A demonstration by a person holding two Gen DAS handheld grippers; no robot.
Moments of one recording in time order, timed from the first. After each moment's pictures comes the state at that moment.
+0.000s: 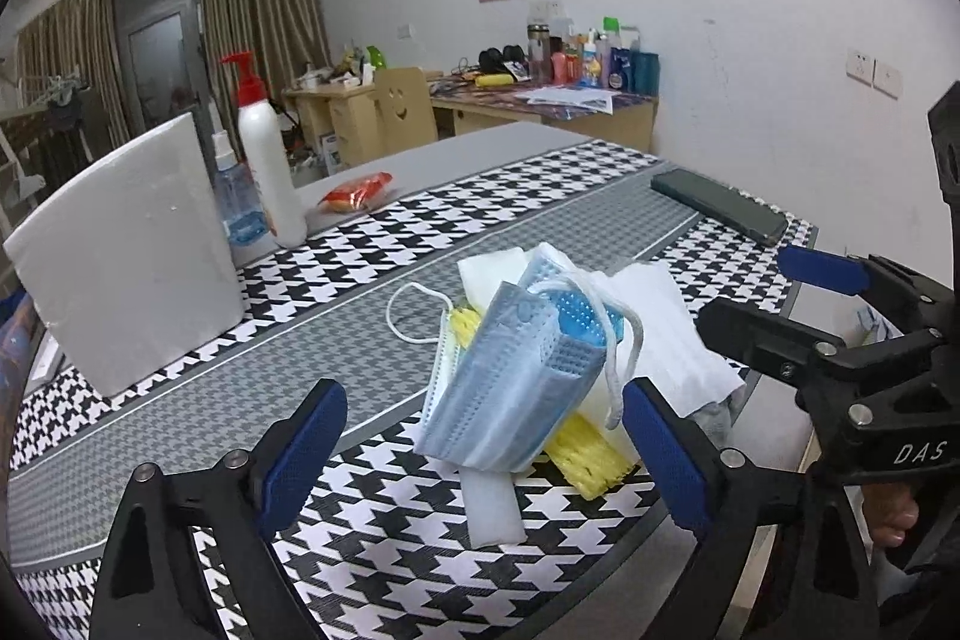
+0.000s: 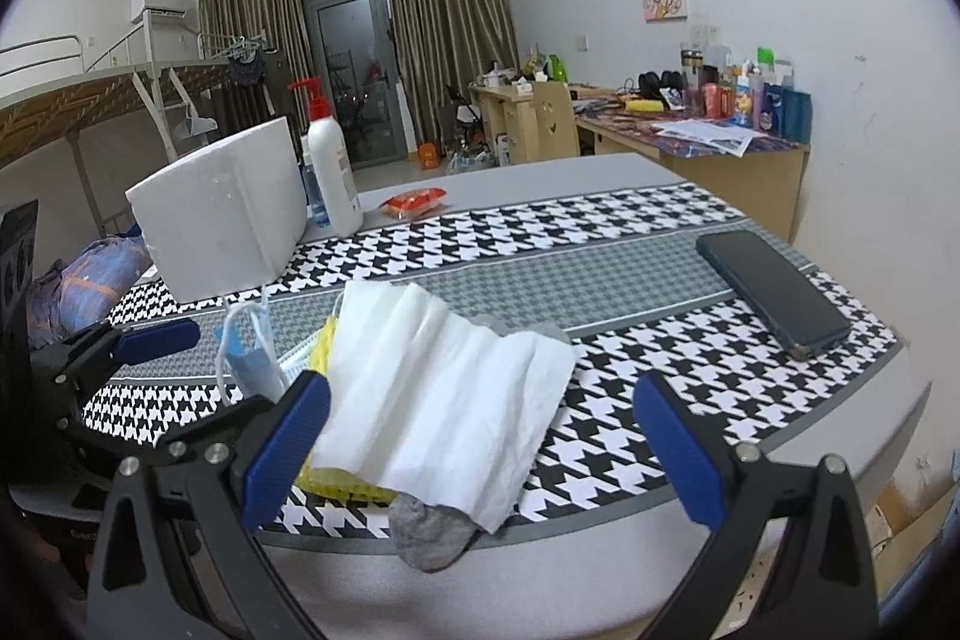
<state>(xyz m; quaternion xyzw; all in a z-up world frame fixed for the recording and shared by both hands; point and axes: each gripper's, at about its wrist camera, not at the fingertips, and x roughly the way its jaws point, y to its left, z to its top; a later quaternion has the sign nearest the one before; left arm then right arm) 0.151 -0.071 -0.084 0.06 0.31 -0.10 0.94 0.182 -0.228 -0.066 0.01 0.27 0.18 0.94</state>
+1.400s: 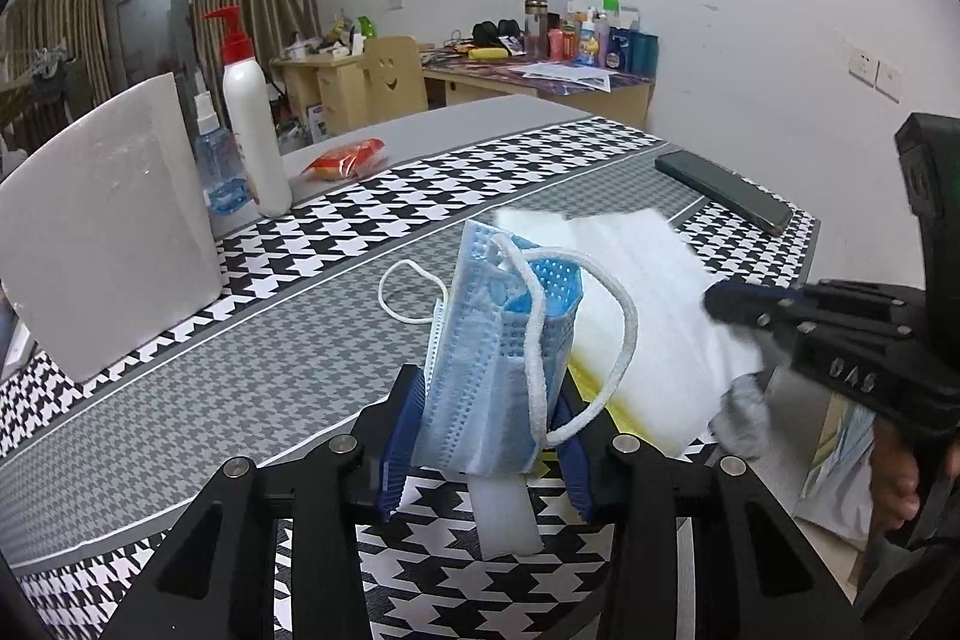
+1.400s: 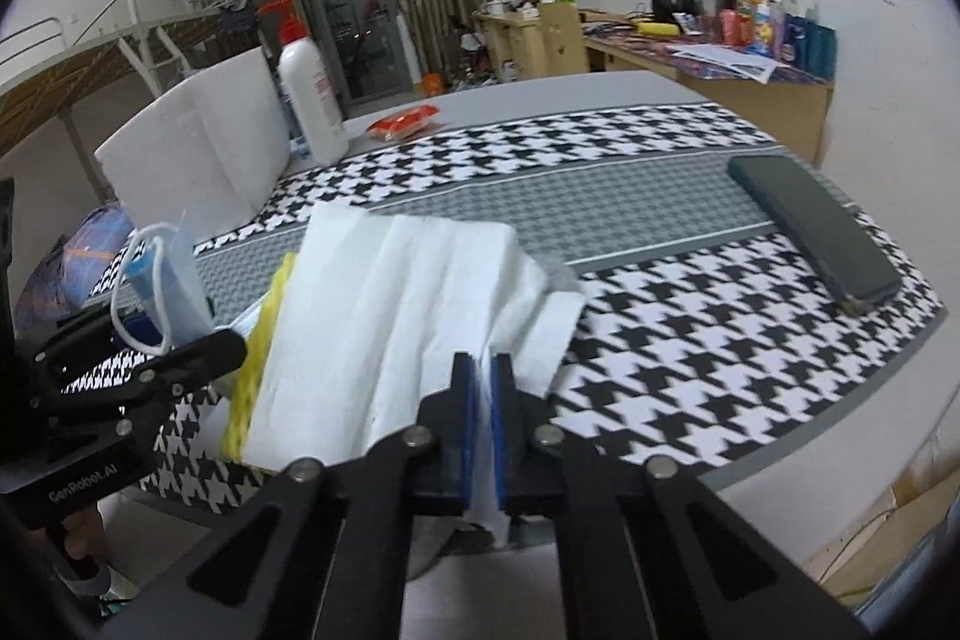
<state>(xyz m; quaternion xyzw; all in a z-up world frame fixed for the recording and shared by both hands) 0.167 -0.059 -0.095 0.04 0.35 -0.12 0.93 0.210 -0.233 -0.092 0.01 0.36 0.18 0.92</state>
